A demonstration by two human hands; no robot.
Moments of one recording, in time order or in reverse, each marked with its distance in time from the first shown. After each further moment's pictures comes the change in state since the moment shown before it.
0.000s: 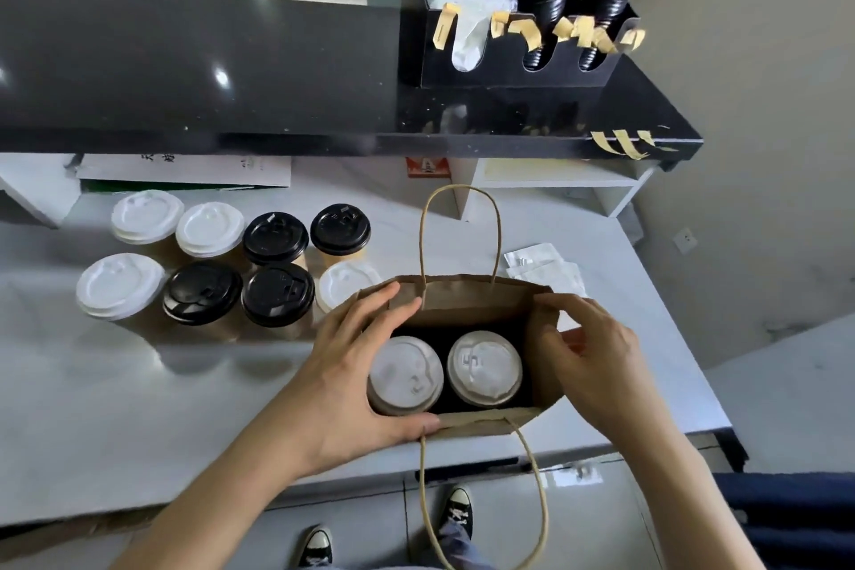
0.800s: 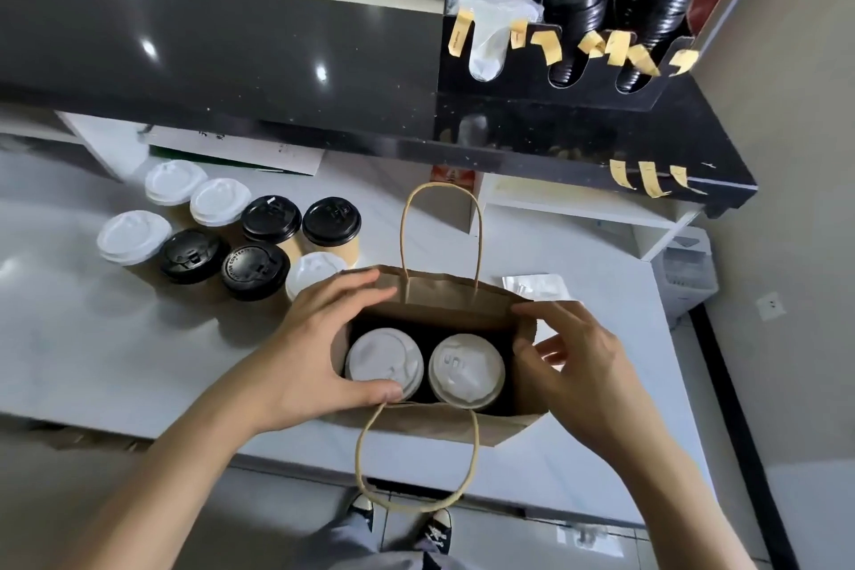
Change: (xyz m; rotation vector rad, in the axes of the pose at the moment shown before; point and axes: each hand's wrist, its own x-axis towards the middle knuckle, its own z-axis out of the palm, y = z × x) left_hand 0.042 0.057 0.028 -0.026 0.116 -0.251; right_hand 0.071 0.054 -0.055 -0.010 -0.272 -0.282
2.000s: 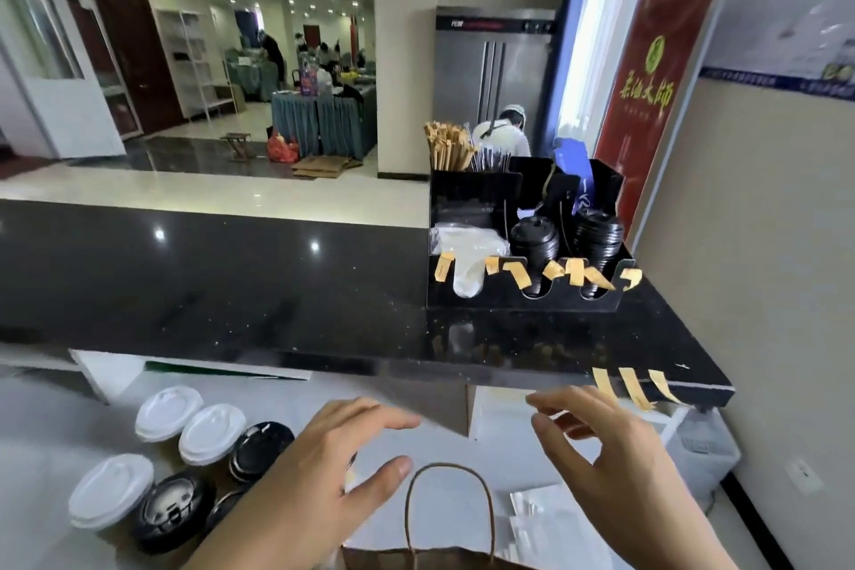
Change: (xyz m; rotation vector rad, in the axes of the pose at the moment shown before) left_hand 0.075 0.053 -0.097 0.075 0.140 0.225; right_hand 0.088 -0.079 -0.073 -0.030 0.265 -0.265
